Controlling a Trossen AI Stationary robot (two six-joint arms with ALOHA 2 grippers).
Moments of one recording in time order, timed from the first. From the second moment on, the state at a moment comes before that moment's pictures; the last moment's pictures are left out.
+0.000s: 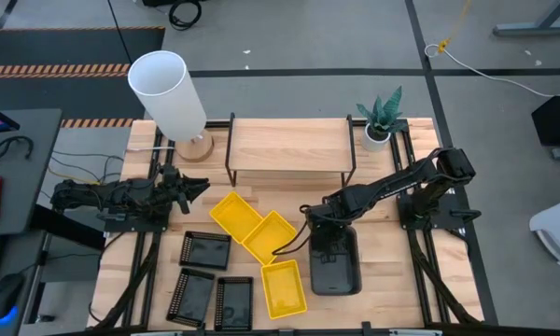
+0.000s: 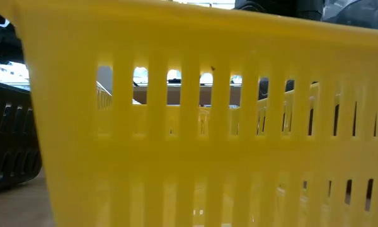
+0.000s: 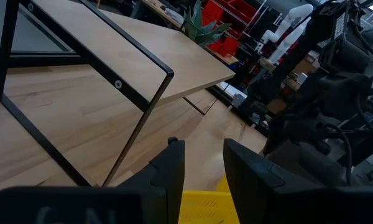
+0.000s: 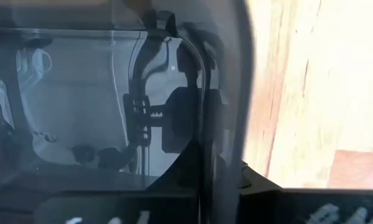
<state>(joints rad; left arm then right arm) -0.13 0.01 0.12 -0.24 -0.51 -0.64 0.21 1.68 1.11 -0.82 -0.08 0.18</state>
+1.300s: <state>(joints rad) -0.13 0.01 0.12 -0.24 -0.51 -0.64 -0.06 1.68 1.64 -1.38 -0.26 -0.07</state>
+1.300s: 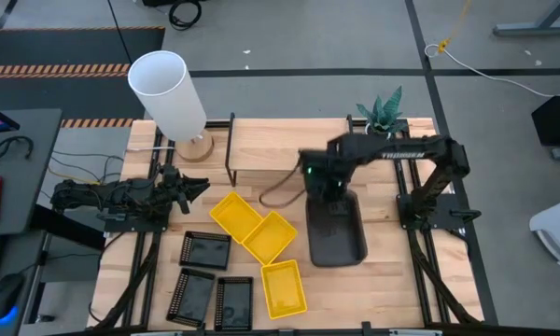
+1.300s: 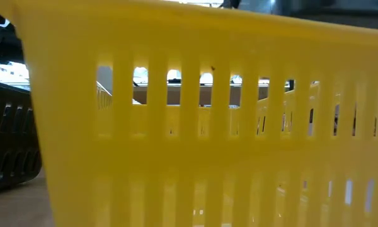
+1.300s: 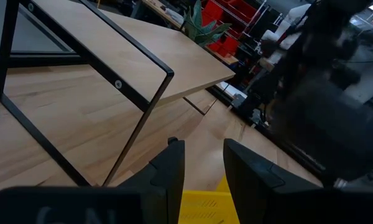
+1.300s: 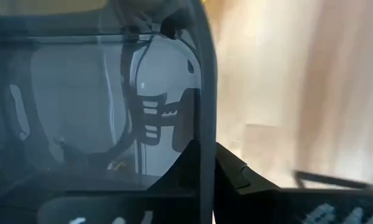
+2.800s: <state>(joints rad) -0.13 0.01 0.12 -0.24 -0.51 -0.64 -0.77 1.70 1.87 -1.38 -0.26 -0.58</state>
